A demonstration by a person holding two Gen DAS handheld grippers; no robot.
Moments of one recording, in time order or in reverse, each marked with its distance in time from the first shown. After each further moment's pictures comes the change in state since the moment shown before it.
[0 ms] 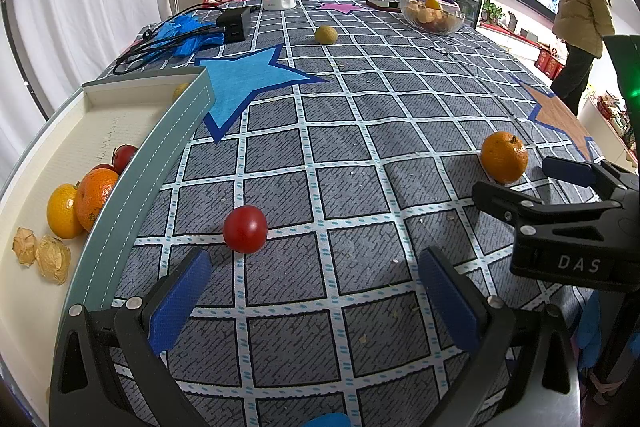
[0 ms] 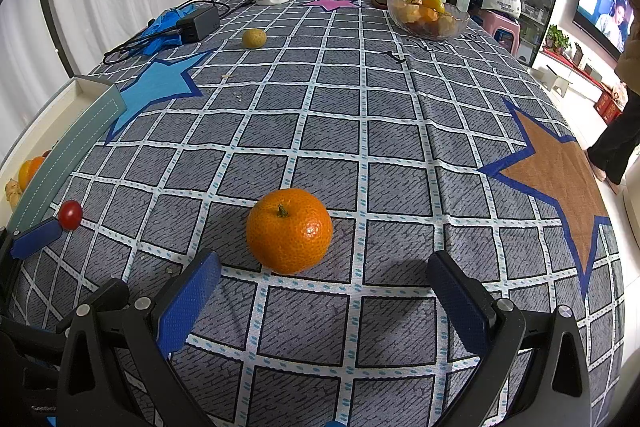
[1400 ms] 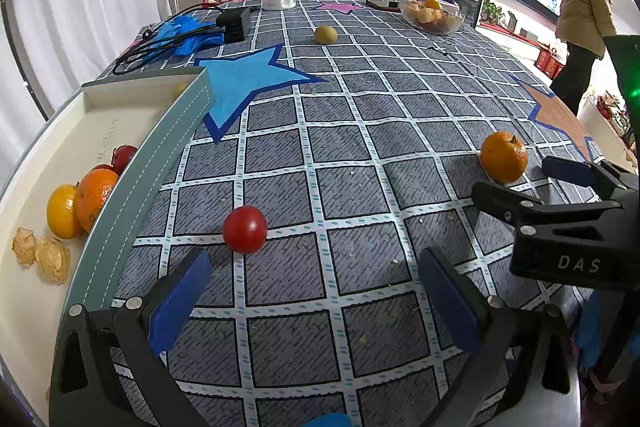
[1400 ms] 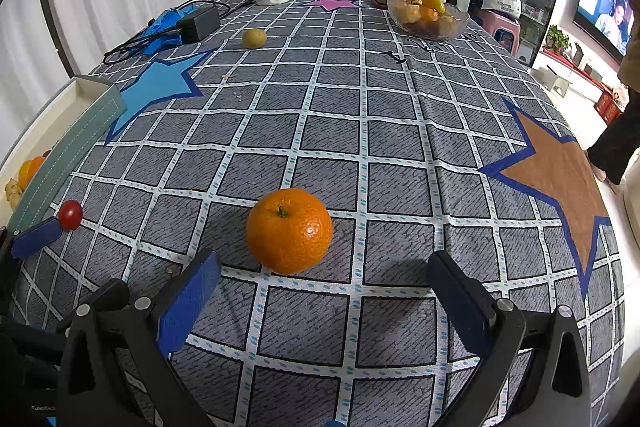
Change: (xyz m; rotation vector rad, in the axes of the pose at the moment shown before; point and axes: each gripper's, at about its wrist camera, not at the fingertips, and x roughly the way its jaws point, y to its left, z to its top) left arm 0.000 0.000 0.000 0.001 0.001 0.000; right arm 0.000 0.000 0.000 0.000 0.000 0.000
